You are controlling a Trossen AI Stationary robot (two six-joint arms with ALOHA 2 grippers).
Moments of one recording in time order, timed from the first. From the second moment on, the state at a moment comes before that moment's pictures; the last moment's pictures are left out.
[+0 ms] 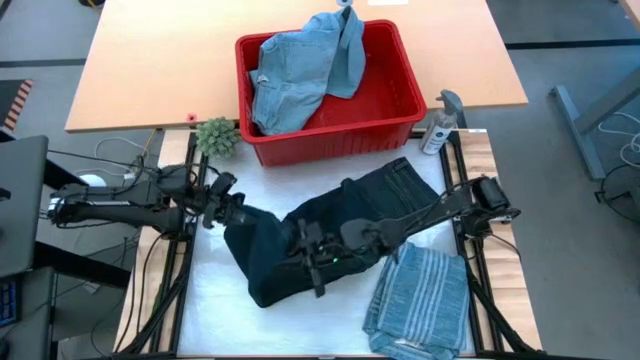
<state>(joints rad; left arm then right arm) 0.06 0.64 0.56 0.10 0.38 -1.03 0.29 1.85 1.38 0.59 0.05 0.43</state>
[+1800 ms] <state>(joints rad) -0.07 0.31 0.81 -1.15 0.20 -0.79 0.34 2.46 2.12 0.35 -0.10 0.67</state>
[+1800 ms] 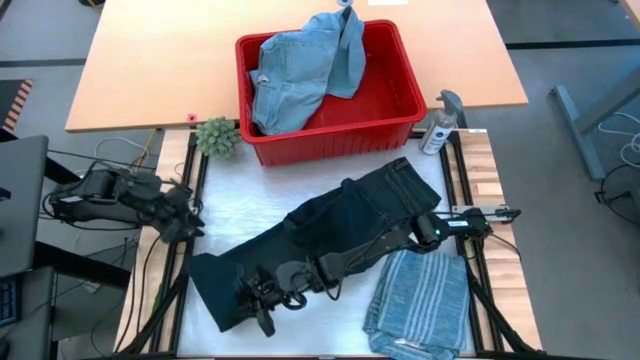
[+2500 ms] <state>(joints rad) -0.07 0.29 0.41 -0.53 0.66 -1.28 0.37 2.46 2.24 0.09 -0.11 0.55</state>
